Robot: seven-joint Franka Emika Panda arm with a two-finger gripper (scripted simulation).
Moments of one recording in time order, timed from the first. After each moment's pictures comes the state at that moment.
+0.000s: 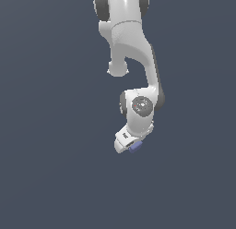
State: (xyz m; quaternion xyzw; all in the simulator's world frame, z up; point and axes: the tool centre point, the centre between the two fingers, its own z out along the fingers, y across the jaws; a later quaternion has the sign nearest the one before) arm 0.057 0.076 0.039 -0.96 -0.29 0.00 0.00
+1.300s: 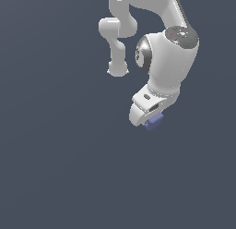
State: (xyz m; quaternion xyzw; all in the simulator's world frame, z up) arm 0.031 0.129 0.225 -0.96 -0.29 0.00 0.00
